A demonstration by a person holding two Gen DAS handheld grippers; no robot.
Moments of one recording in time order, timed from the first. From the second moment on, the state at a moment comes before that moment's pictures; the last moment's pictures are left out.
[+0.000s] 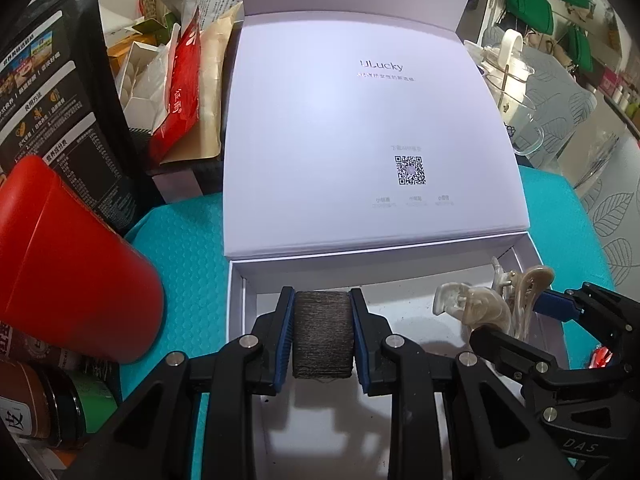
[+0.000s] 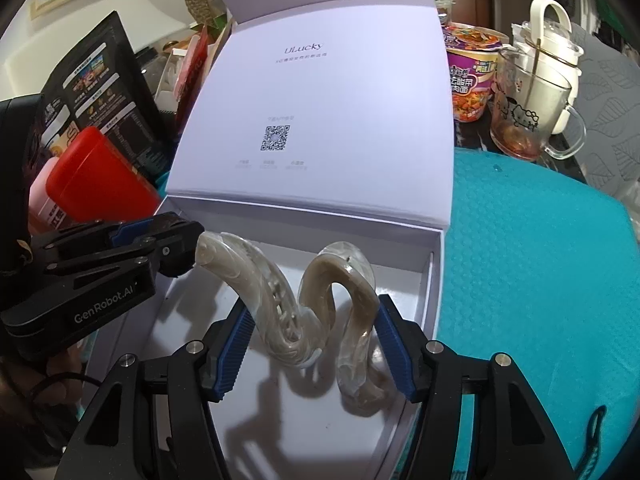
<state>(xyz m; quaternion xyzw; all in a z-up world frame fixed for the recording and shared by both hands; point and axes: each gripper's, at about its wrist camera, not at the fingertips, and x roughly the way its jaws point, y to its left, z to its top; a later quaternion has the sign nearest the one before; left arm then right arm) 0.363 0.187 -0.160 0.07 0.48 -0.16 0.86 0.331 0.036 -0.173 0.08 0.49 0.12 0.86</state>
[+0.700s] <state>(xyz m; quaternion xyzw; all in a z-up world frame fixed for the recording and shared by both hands) 0.347 0.194 -0.130 0.05 0.49 -0.14 0.86 0.308 0.025 -0.135 0.07 0.46 0.11 0.88</state>
